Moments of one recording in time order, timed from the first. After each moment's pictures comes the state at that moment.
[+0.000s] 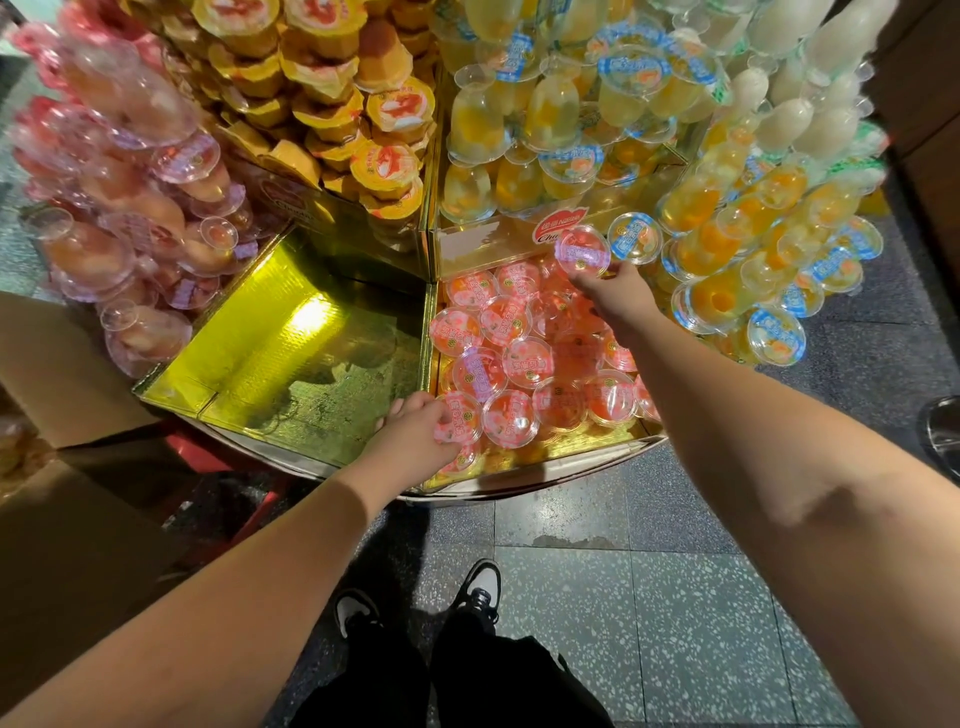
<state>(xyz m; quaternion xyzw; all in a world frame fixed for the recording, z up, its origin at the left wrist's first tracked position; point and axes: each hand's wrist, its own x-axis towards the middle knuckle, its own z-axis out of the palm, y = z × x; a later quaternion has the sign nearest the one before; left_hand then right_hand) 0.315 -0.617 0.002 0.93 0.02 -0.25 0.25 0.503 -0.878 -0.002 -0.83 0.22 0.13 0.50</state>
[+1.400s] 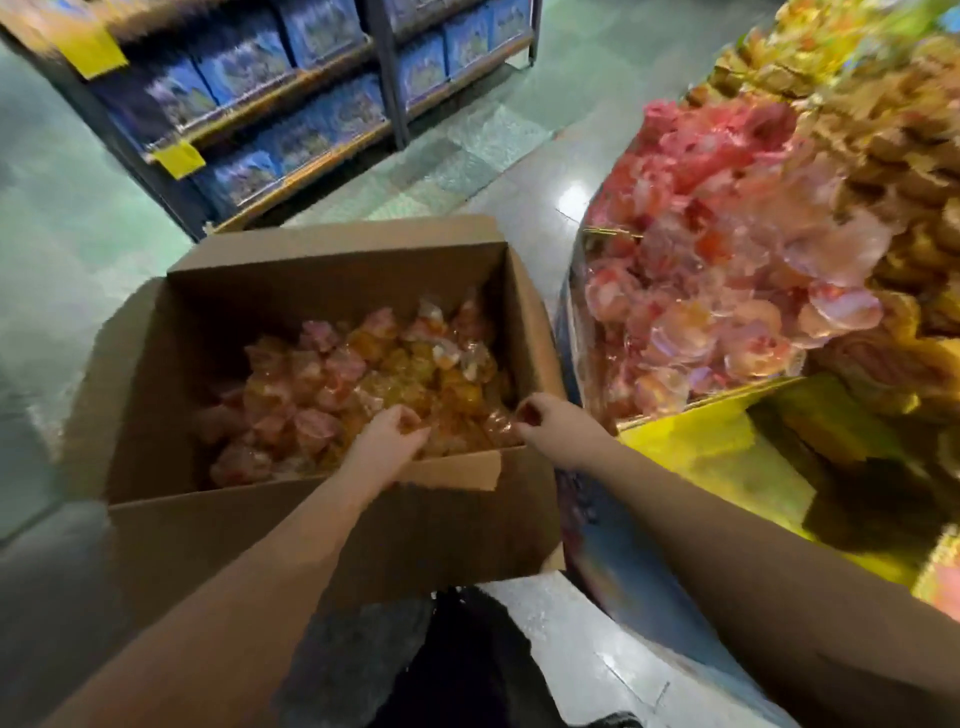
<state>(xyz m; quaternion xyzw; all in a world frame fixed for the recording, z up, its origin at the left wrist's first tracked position) 0.105 -0.117 0.029 0.76 0.48 -0.06 0.42 0.292 -0.266 0.043 -0.83 -0.38 0.37 0.16</state>
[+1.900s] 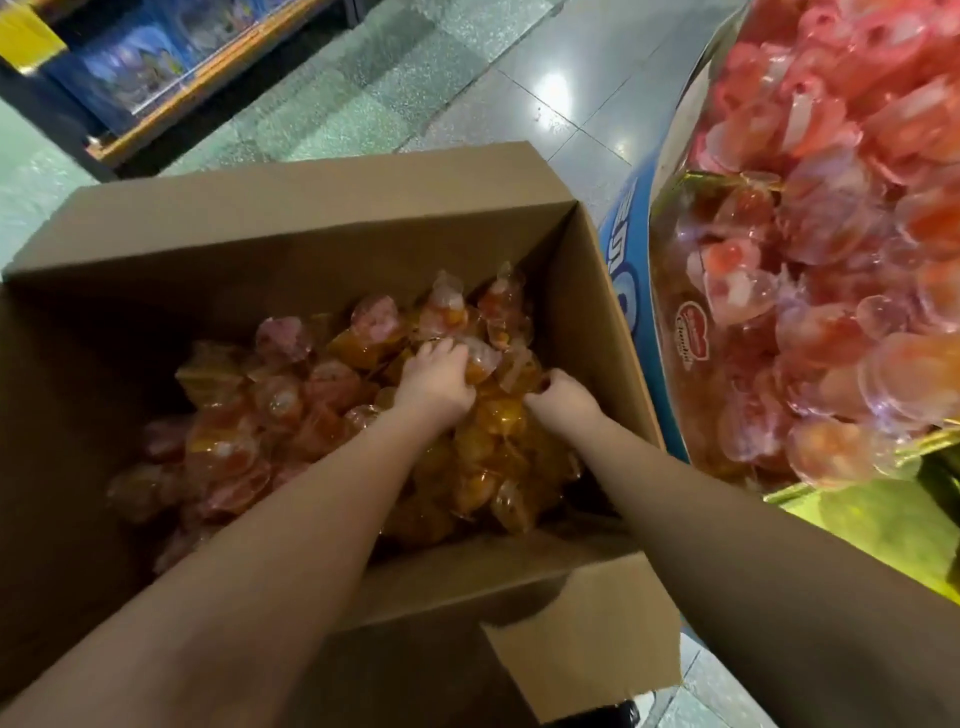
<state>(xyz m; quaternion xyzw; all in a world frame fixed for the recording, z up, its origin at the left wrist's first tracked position) 0.238 0.052 -0.112 0.89 0.32 -0.20 0.26 0.338 -0.082 -0.109 -0.87 -0.10 0.45 0.16</state>
